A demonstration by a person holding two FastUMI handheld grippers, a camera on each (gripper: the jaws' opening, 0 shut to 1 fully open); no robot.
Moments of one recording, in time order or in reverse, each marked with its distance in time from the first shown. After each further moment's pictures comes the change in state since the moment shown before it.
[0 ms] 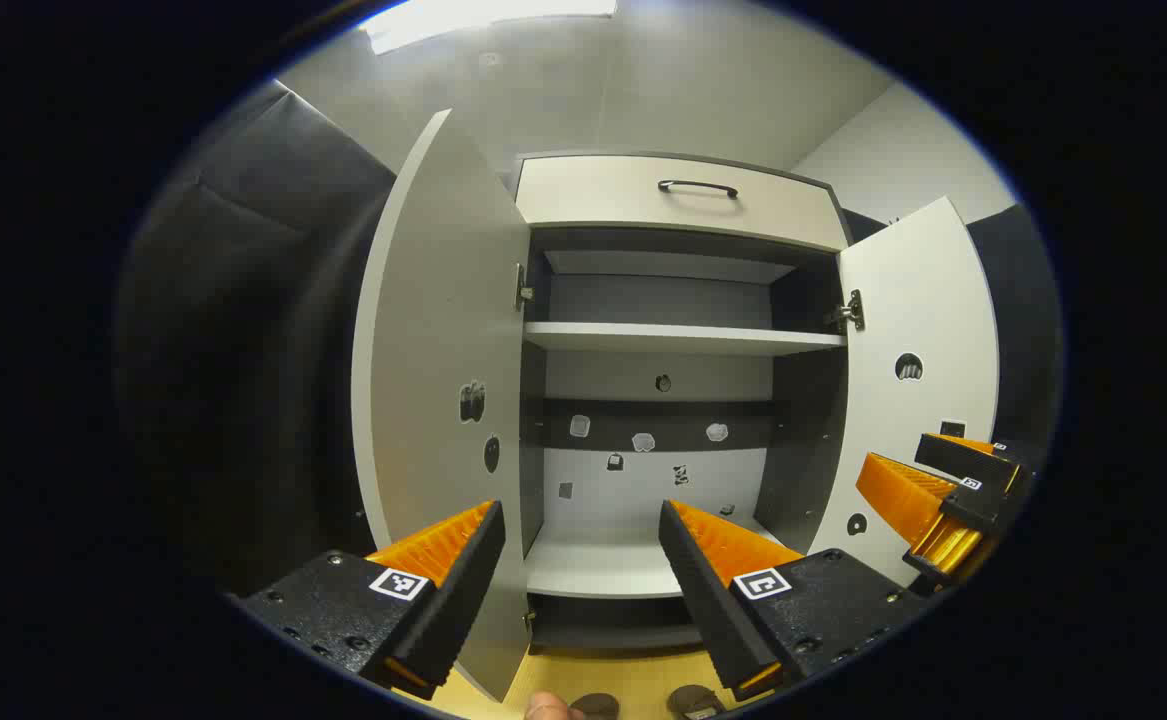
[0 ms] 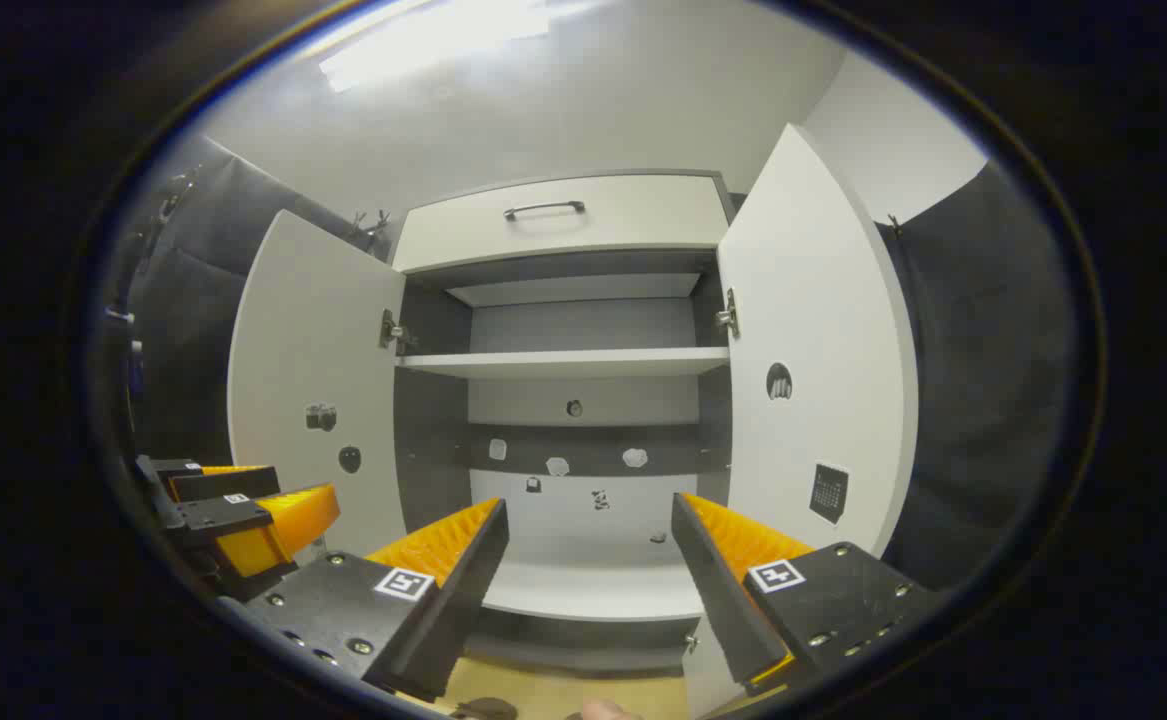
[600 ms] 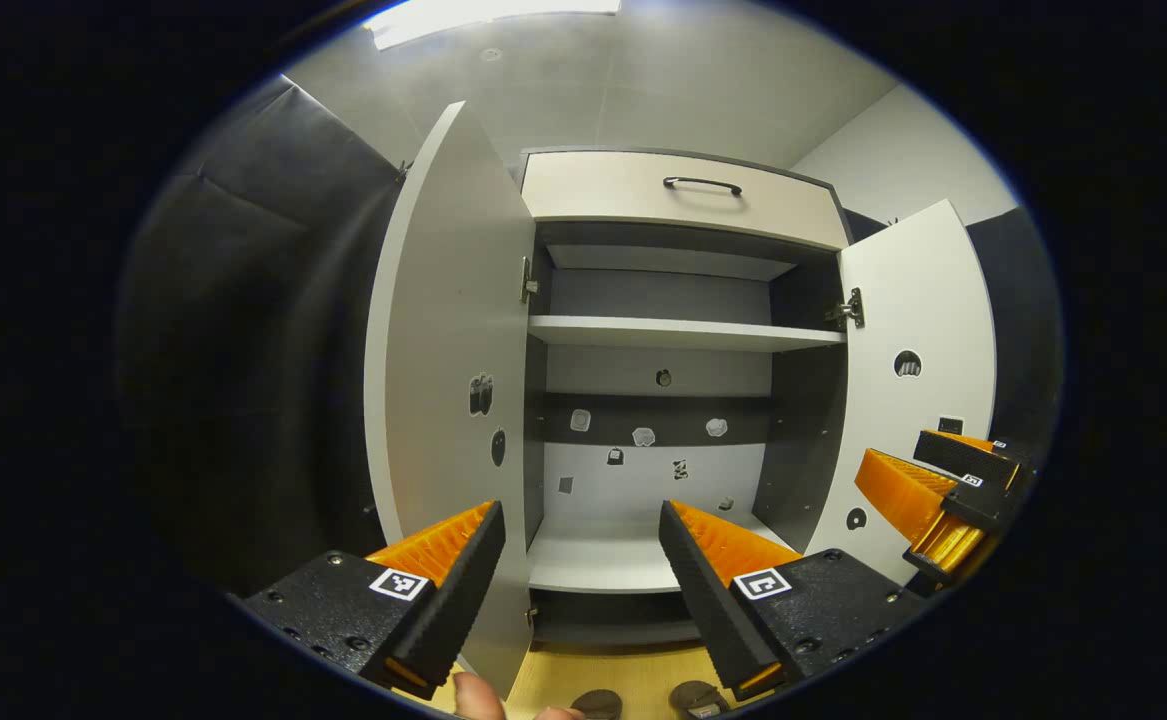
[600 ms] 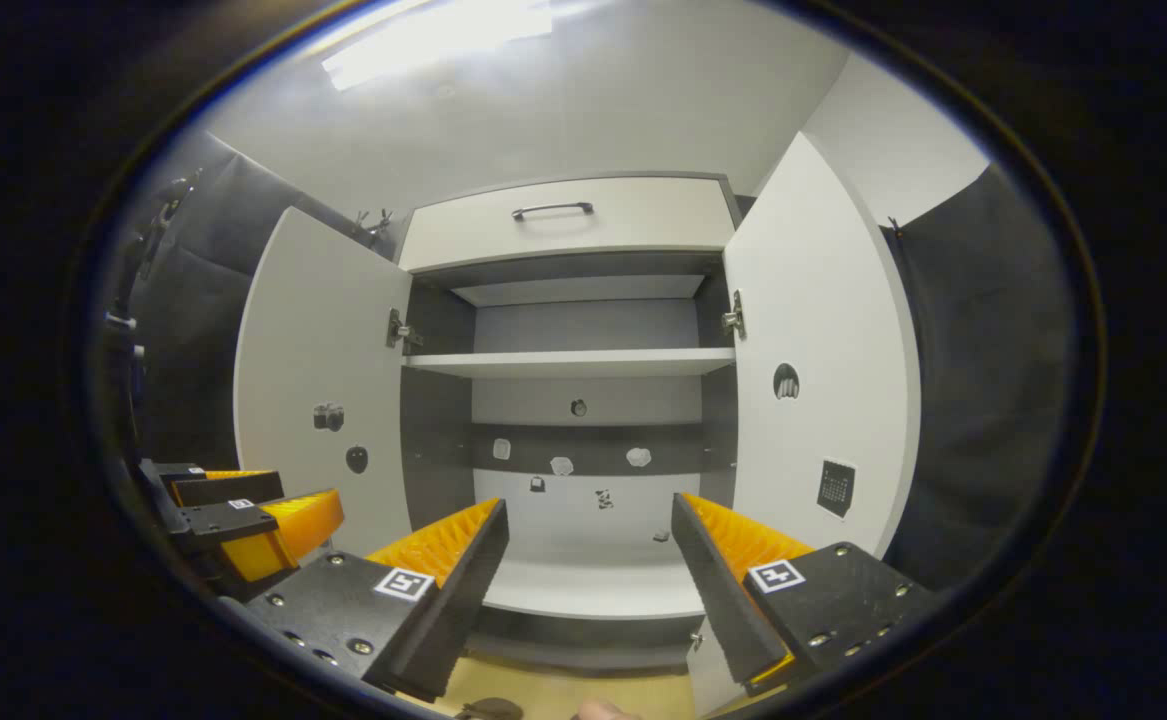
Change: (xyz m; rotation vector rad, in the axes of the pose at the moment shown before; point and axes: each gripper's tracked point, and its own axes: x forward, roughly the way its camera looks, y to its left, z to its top) left arm -0.004 0.008 -0.005 -0.006 0.016 -0.018; right arm -0.006 0.012 0.000 0.000 0.002 -0.004
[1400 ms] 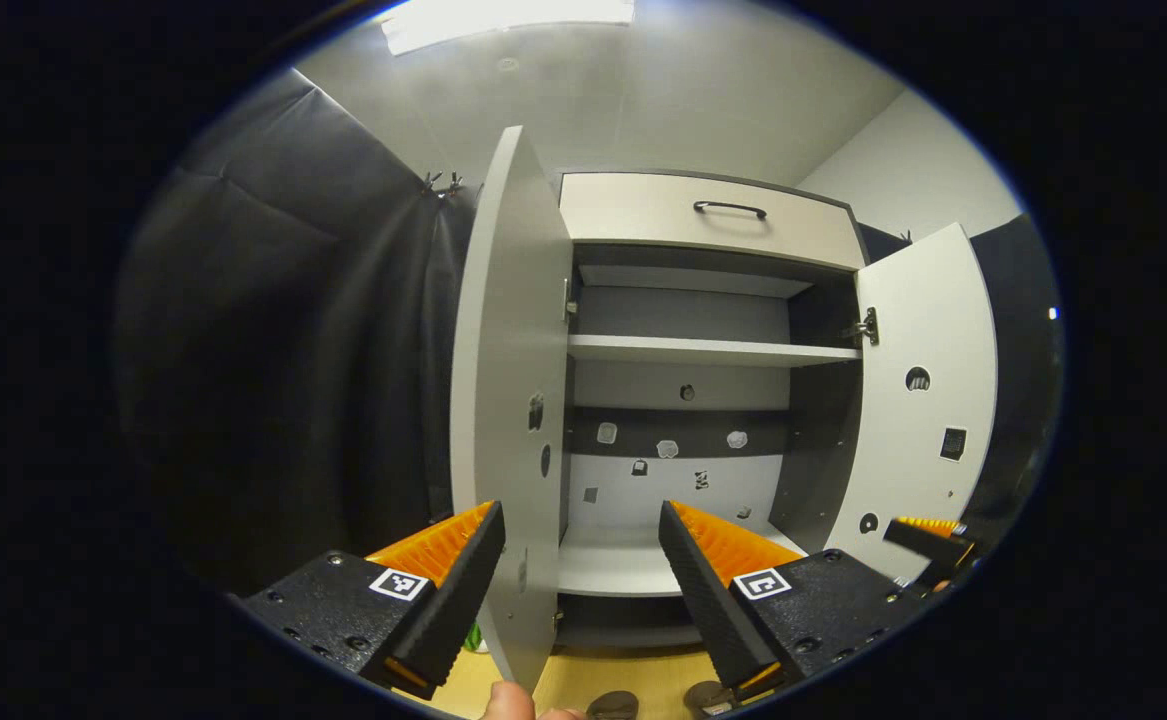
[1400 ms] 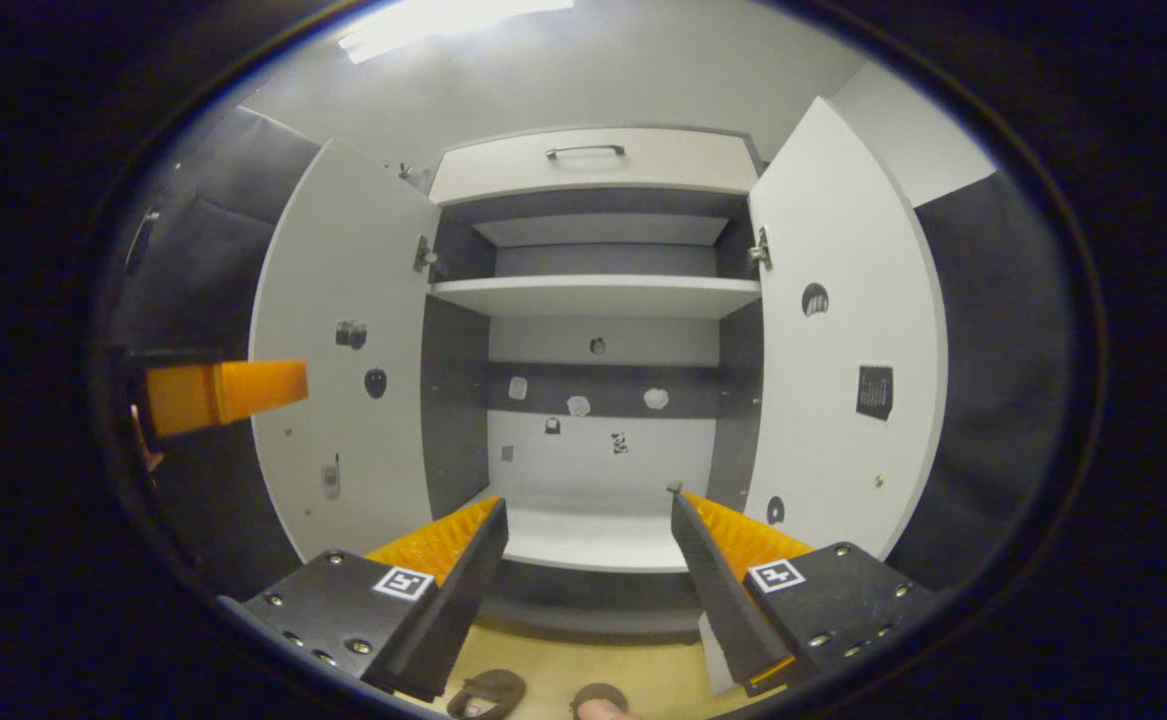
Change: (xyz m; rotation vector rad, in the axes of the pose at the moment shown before) left arm -0.022 0.040 0.017 -0.006 -0.042 0.050; right arm -0.022 0.031 -0.103 -0.047 0.171 0.031
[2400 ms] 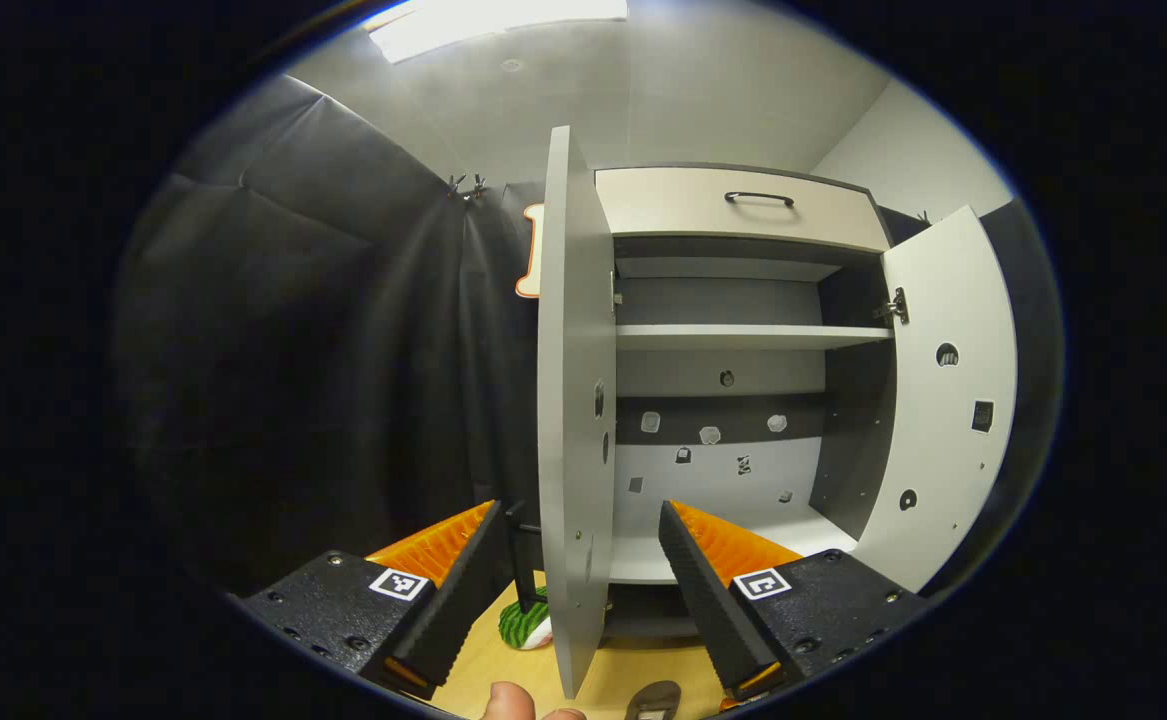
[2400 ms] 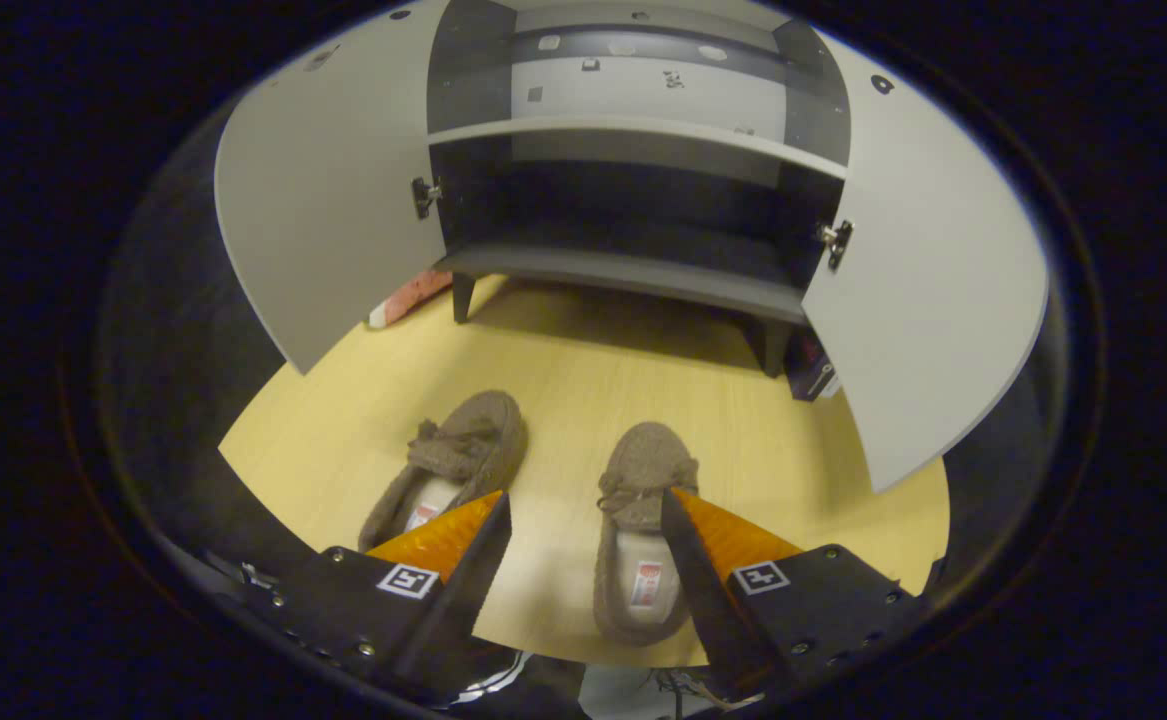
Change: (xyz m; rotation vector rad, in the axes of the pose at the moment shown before) left arm -0.014 0.043 -0.010 0.057 0.028 0.086; right arm -0.047 0.011 -0.424 -0.060 0.807 0.084
